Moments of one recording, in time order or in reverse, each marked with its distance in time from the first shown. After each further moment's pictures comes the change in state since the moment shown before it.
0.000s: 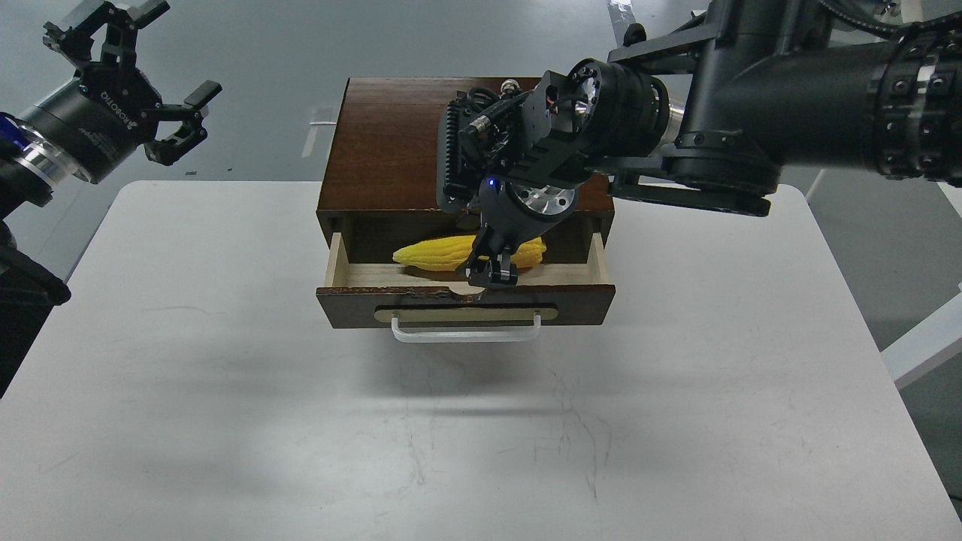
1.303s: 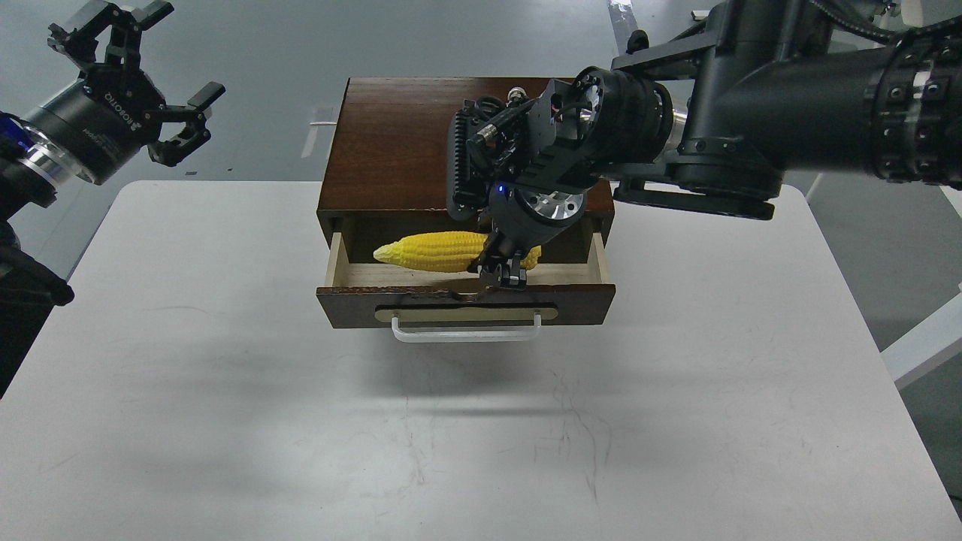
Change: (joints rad) left arm 0.000 -0.007 0.001 0.000 0.001 0.000 0.000; right arm -0.015 0.001 -0.046 0.001 -0.027 0.006 0.000
